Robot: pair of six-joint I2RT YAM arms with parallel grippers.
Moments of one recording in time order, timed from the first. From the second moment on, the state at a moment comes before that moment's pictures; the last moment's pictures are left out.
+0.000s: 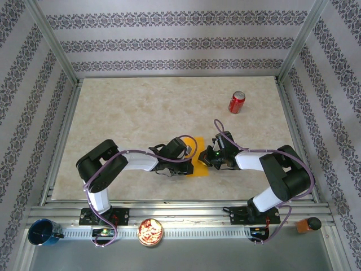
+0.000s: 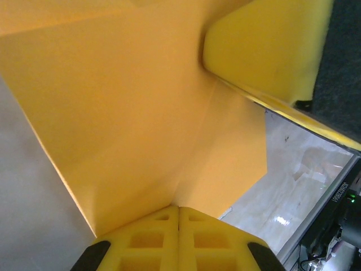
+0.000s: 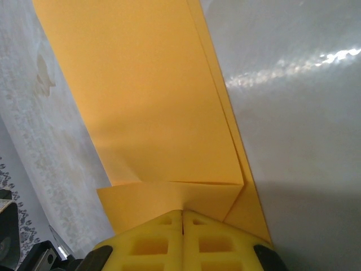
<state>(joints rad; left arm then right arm) -0.85 1.81 0.85 0.00 0.43 -0.87 0.42 1.55 0.49 0.12 -0.53 1.02</state>
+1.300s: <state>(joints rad) -0.77 1.80 0.83 0.21 0.57 -0.99 0.42 1.55 0.50 0.10 -0.54 1.01</state>
